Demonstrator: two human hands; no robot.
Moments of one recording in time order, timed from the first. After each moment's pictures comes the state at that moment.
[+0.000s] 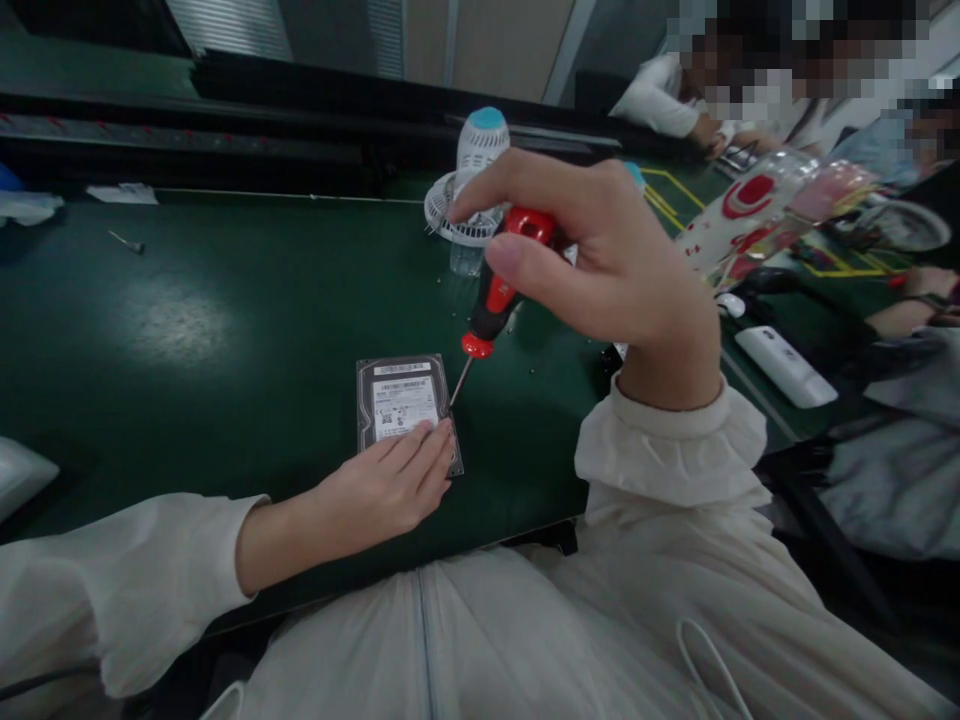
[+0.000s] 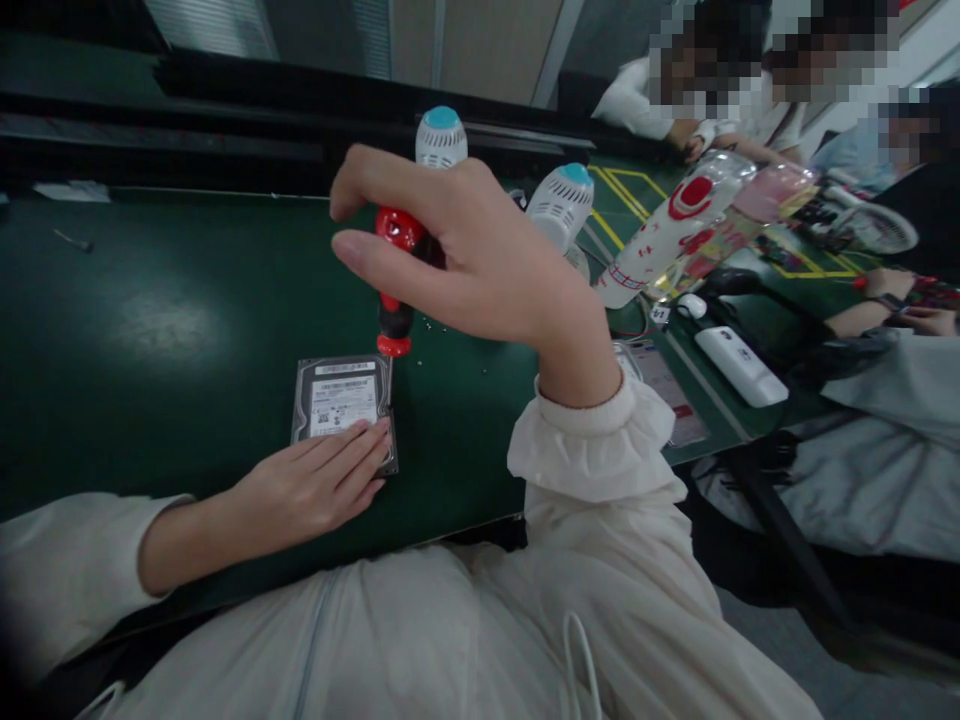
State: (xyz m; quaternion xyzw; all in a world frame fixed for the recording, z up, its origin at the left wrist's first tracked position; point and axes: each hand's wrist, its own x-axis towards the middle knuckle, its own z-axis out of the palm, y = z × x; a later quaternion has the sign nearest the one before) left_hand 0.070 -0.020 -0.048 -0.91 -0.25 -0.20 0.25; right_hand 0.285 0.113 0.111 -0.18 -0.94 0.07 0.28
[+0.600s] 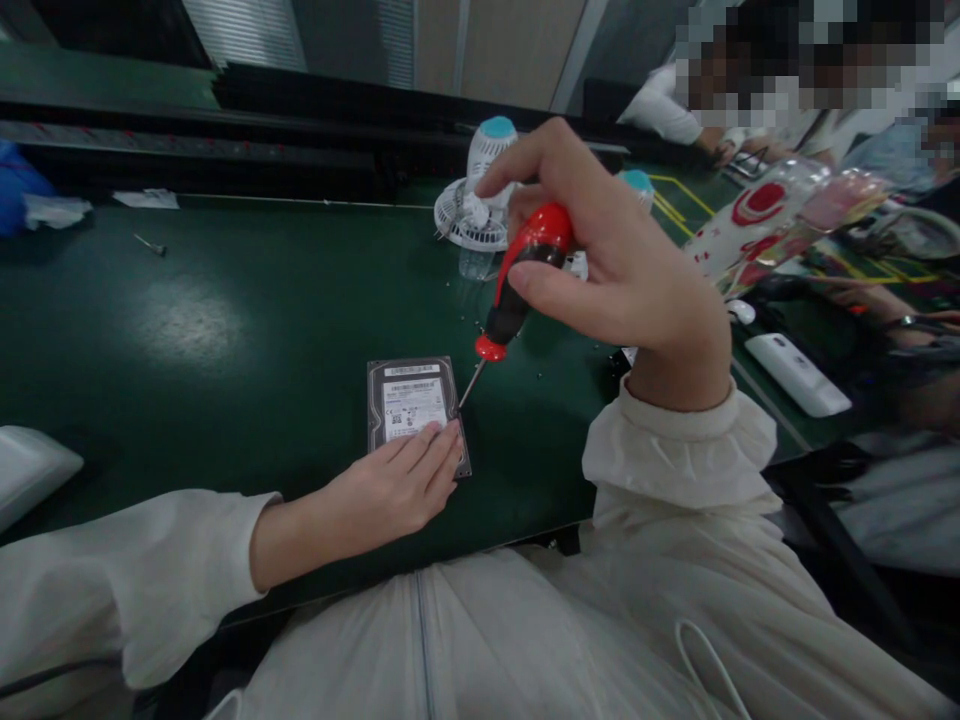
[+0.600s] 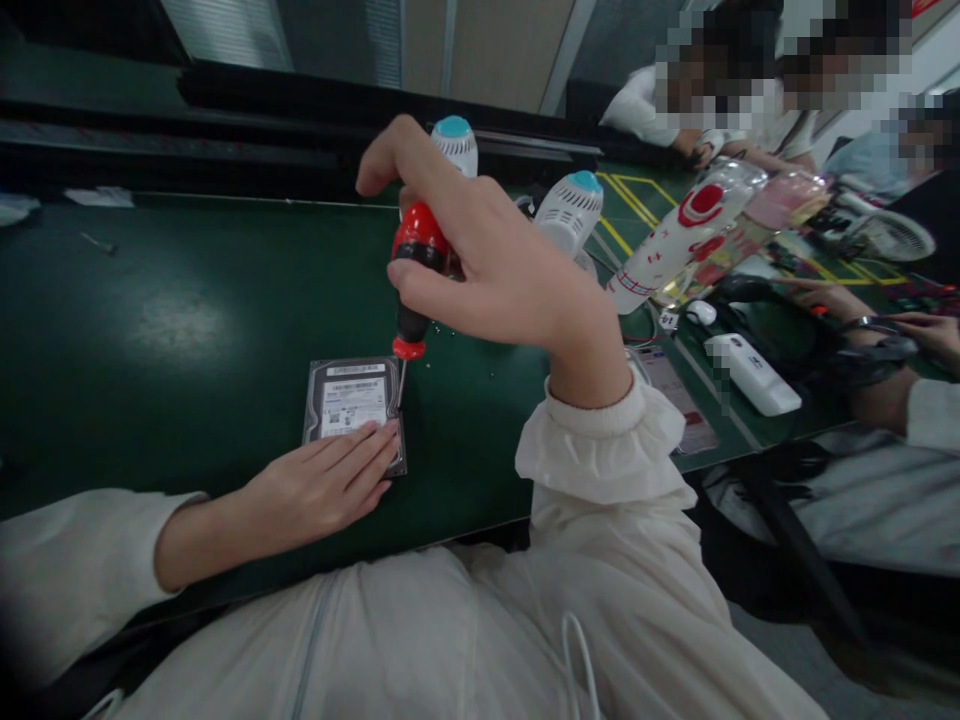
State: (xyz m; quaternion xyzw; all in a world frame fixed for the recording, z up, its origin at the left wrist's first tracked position) left_hand 0.070 -0.021 -0.049 -0.91 -0.26 -0.19 0.25; right_hand 0.287 0.116 0.110 -0.19 -0.94 0.11 0.27
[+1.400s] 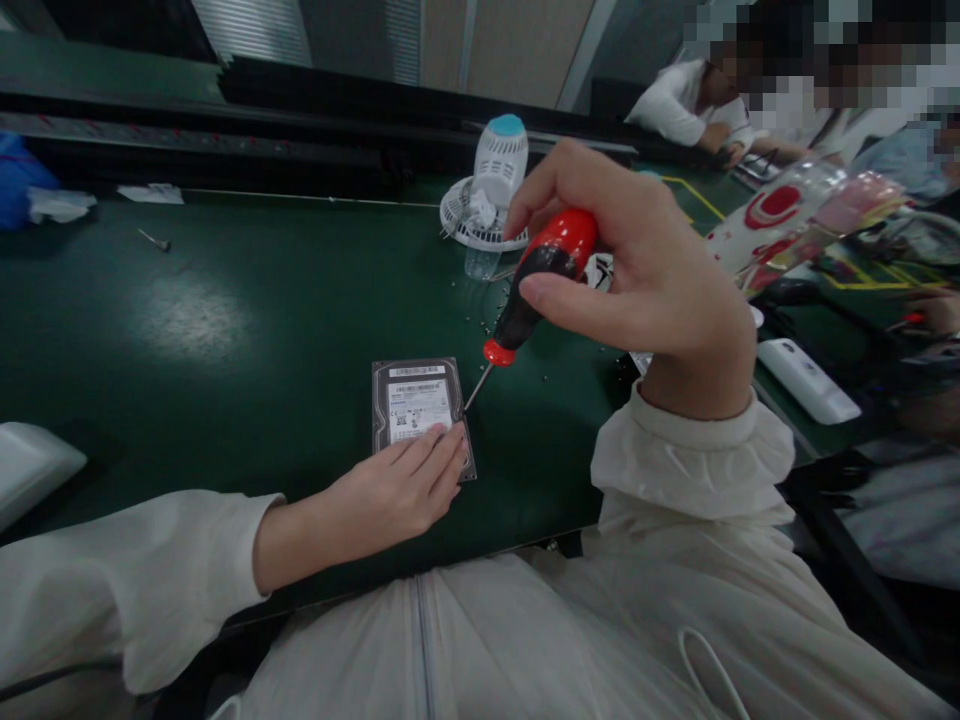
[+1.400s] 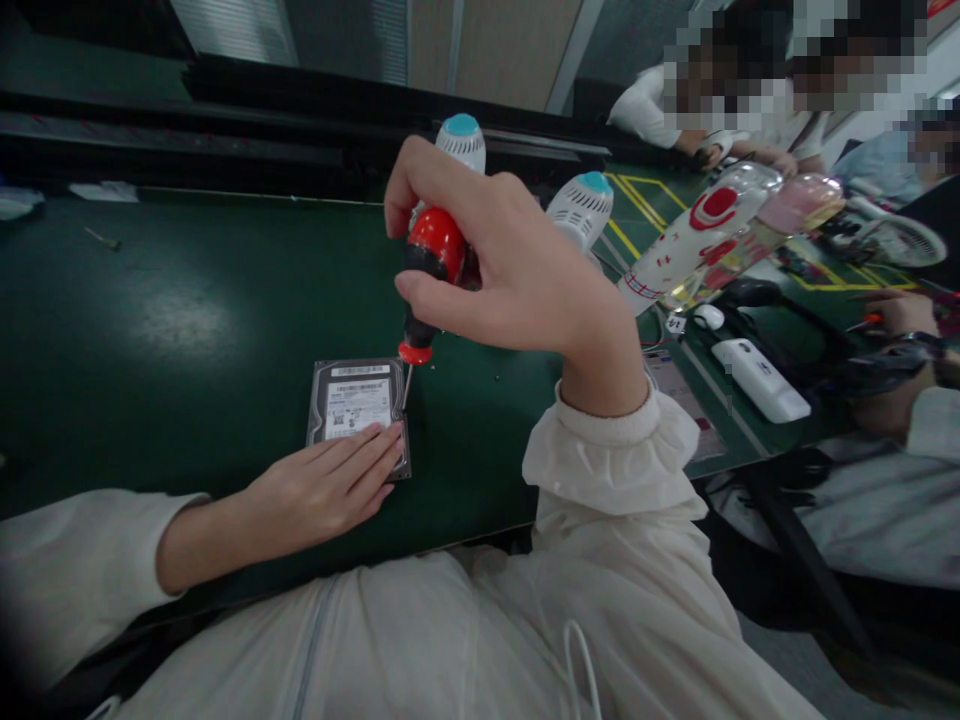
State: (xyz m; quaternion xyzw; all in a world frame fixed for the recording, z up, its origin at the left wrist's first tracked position) left_hand 0.068 -0.022 -0.049 -0.91 -0.26 -0.19 0.25; right_hand 0.290 0.115 0.113 -0.20 -0.94 0.09 0.28
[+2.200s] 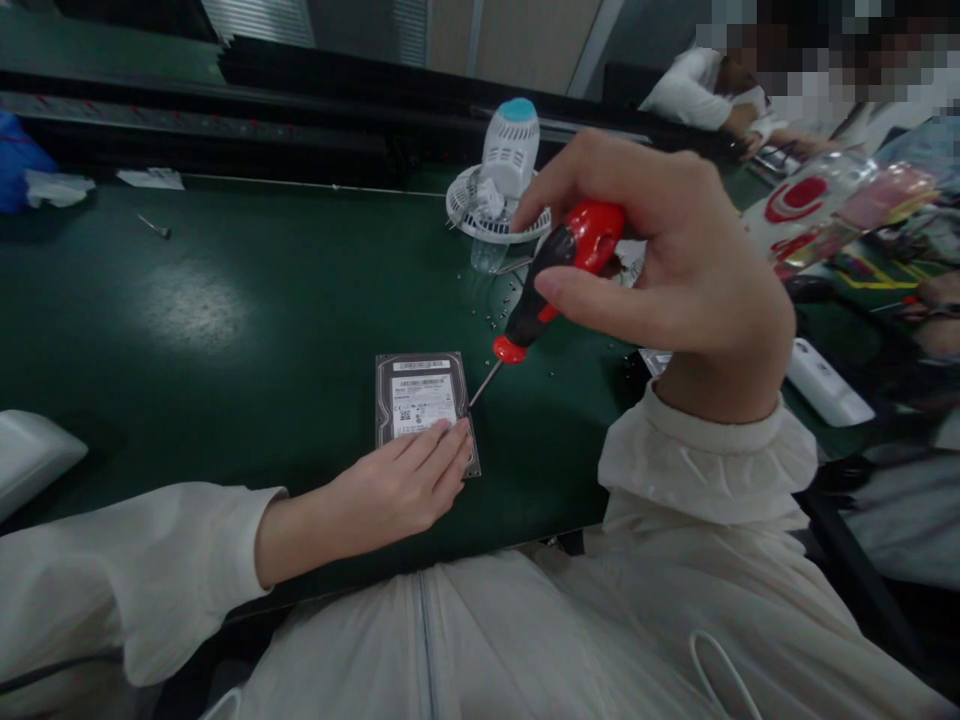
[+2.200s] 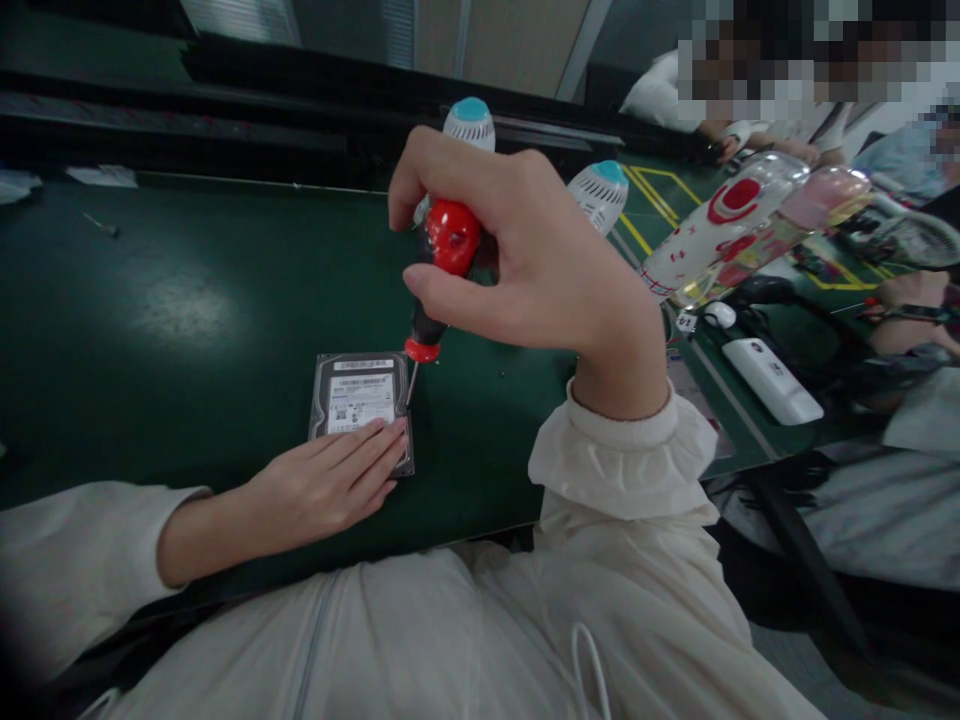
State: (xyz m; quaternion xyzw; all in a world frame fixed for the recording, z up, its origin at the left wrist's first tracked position) left_hand 0.068 -0.022 -0.048 -0.92 -0.27 -0.19 0.23; right_hand 0.292 0.112 0.117 -0.17 -0.95 0.06 0.26
